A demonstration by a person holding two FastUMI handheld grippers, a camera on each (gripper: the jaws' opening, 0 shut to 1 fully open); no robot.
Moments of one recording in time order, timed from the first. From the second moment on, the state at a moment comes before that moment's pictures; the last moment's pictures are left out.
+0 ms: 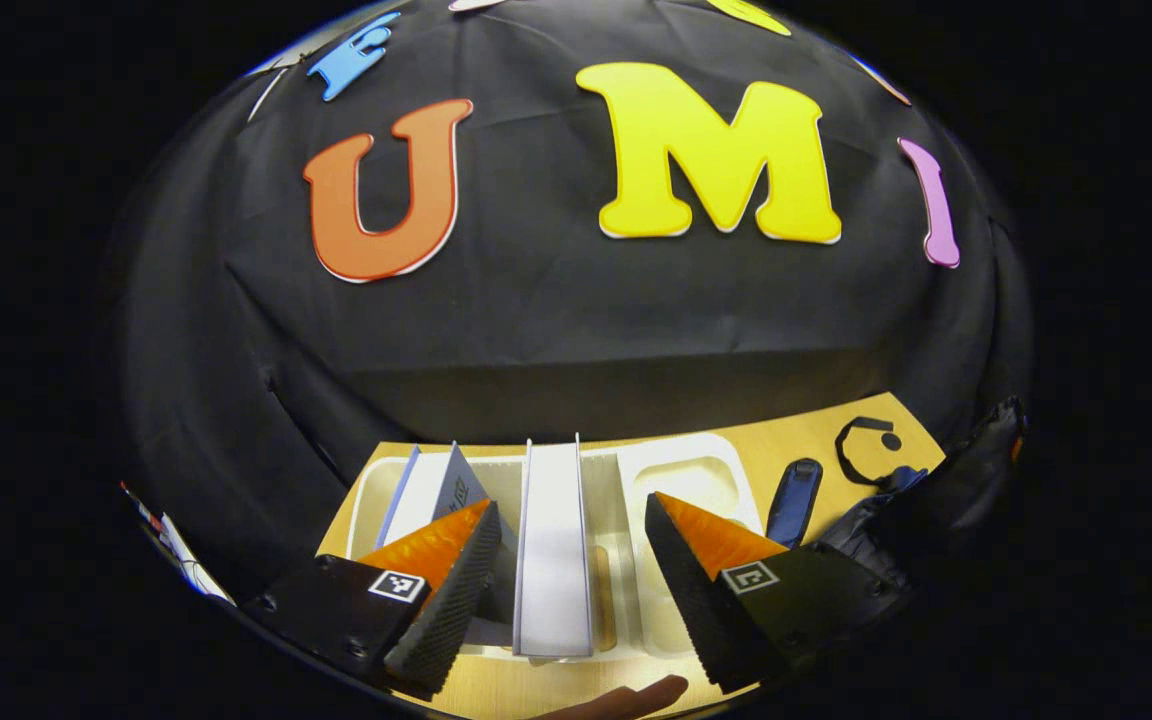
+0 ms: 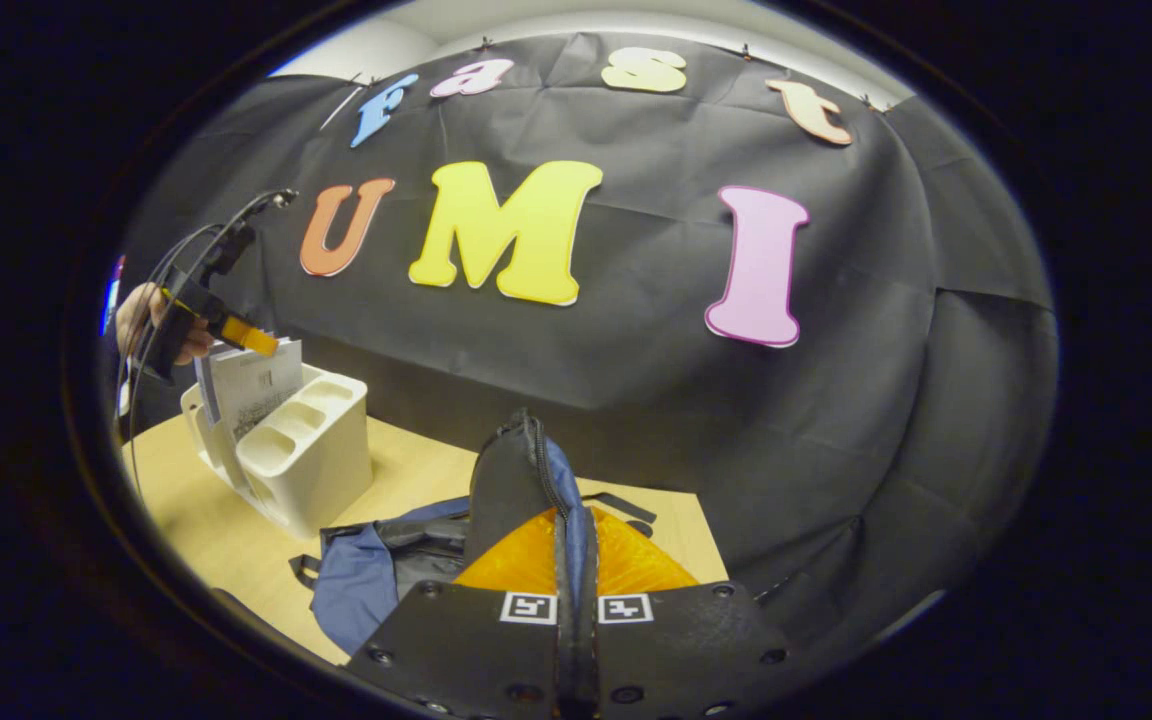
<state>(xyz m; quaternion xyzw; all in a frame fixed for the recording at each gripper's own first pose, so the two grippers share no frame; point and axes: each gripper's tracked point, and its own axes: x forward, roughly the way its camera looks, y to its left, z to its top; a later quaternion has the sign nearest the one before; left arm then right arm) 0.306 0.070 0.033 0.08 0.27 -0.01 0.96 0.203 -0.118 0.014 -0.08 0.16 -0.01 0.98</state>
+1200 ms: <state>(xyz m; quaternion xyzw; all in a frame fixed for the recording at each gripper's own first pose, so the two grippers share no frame) 0.280 0.070 0.001 0.11 0.42 -0.04 0.90 0.192 -0.126 -0.007 -0.06 0.17 0.00 0.98</state>
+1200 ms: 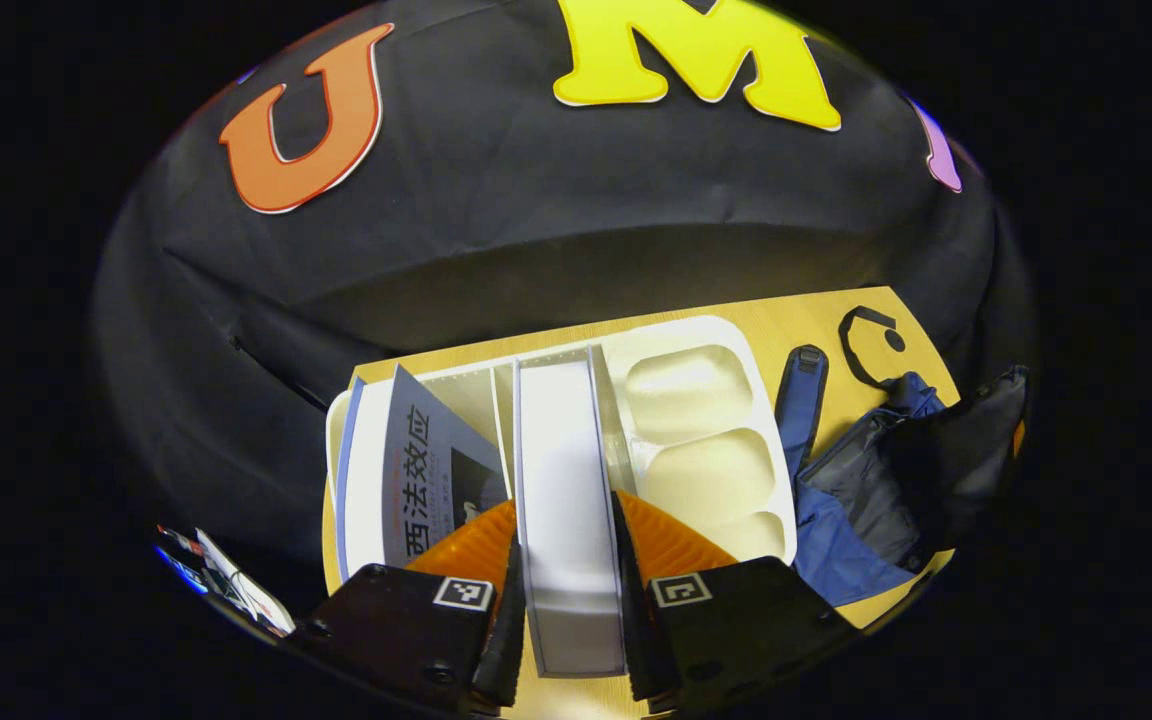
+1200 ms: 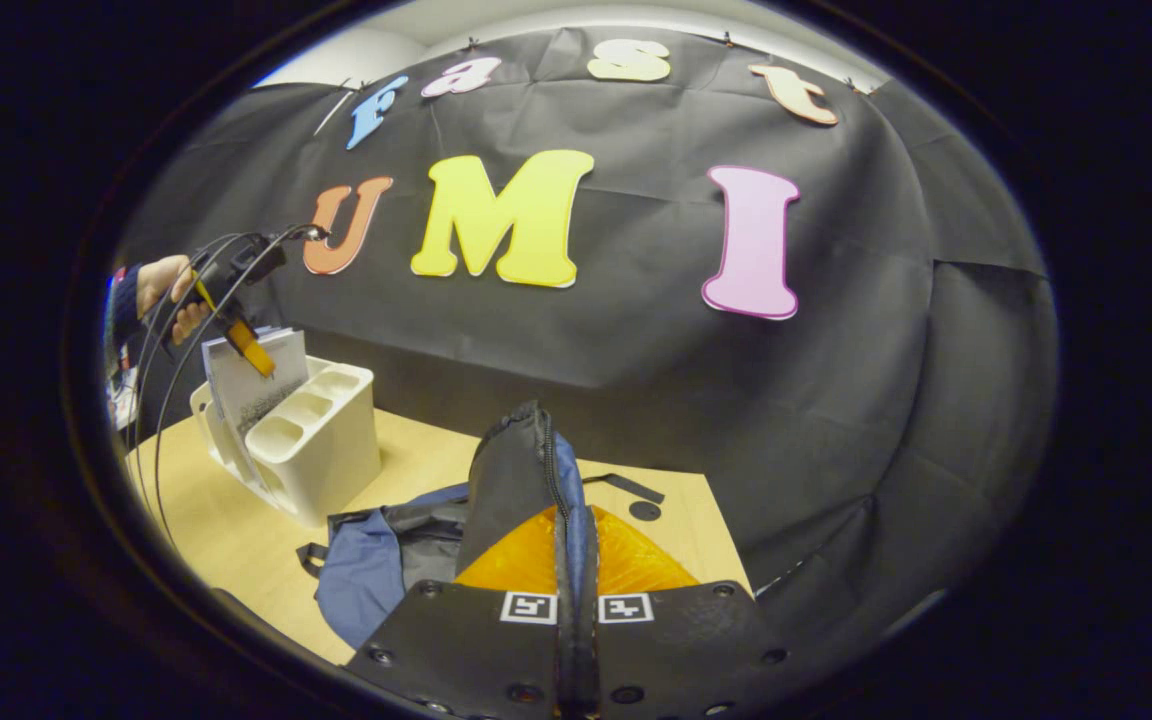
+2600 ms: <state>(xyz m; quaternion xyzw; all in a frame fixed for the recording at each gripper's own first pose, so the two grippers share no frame) 0.039 0.053 0.025 -0.07 0.33 -0.11 0.93 0.191 -0.116 -0.016 -0.06 0.17 -0.02 0.98</state>
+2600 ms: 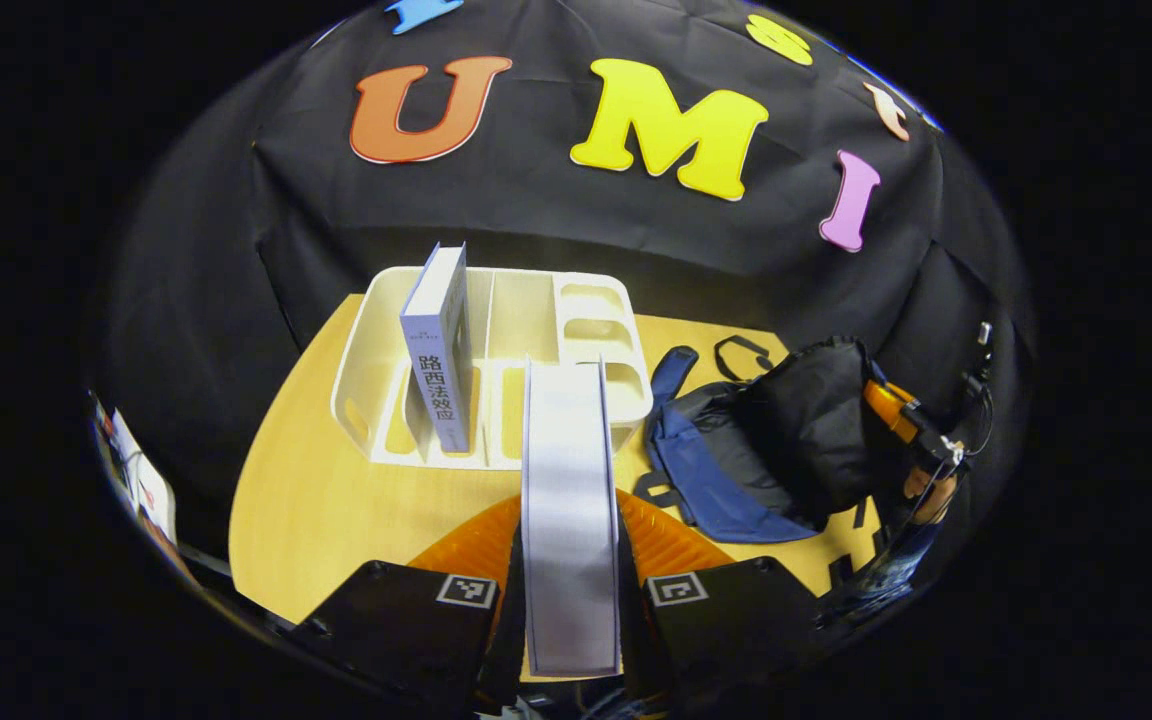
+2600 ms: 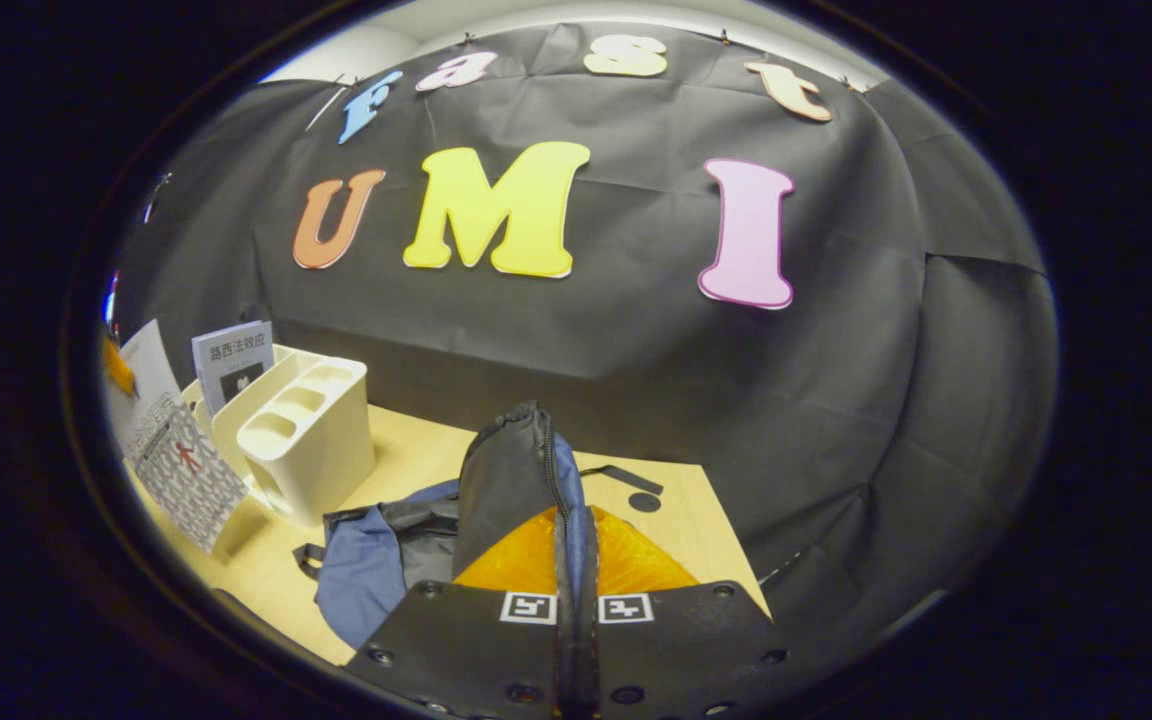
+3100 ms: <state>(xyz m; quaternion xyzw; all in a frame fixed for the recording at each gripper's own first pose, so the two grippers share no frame) 0.056 -0.019 0.006 -0.28 0.31 -0.14 0.90 0.191 -0.124 -0.013 -0.07 0.17 -0.03 0.98</state>
